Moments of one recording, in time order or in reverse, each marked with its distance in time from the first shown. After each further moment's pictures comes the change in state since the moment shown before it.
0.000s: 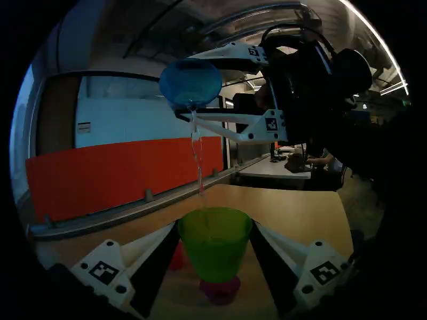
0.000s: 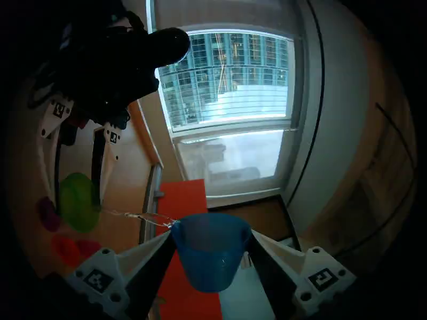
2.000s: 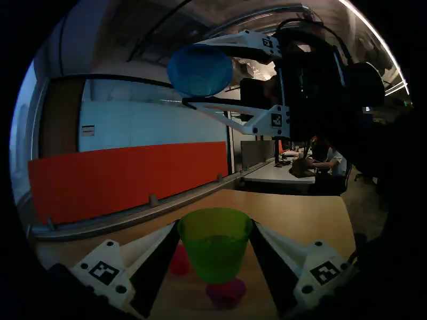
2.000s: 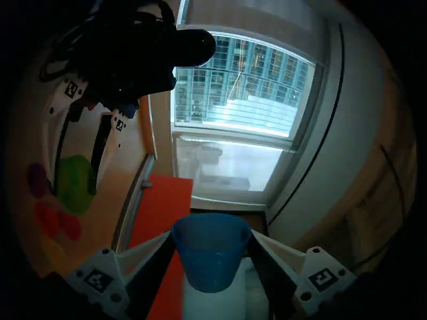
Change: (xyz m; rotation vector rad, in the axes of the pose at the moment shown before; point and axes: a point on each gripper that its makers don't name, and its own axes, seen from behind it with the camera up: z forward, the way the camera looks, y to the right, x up) left arm 0.013 -0.009 0.003 0.028 0.031 -0.002; right arm 0.013 0.027 0.001 -0.045 0.009 -0.213
